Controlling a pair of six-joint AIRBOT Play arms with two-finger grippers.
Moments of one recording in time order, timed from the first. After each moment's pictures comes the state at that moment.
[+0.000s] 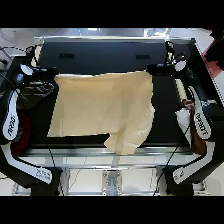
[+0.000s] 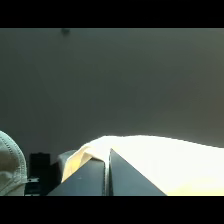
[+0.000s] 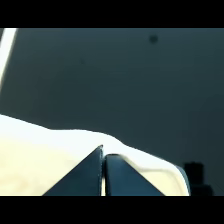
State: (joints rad) left arm 0.16 -1.71 1.52 1.16 -0.65 -1.31; right arm 0.00 -1.74 1.62 -0.99 0.77 1.19
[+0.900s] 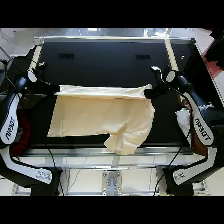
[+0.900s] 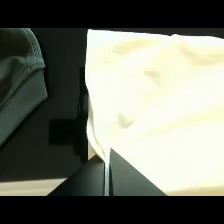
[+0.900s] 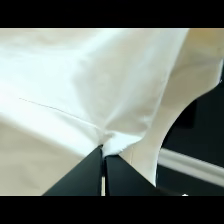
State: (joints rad) left arm 0.14 -1.65 1.39 1.45 -0.93 -1.31; right arm 0.06 -1.68 1.39 -1.31 1.10 1.30
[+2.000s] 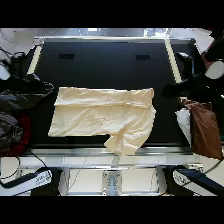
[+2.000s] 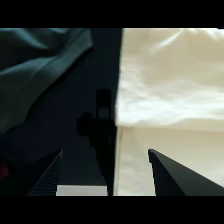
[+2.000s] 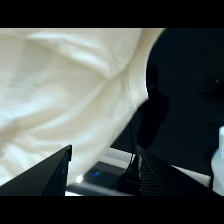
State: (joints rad) left arm 0.25 -1.21 1.27 1.48 -1.13 -1.34; right arm -0.05 -1.11 1.31 -1.32 1.44 1.35
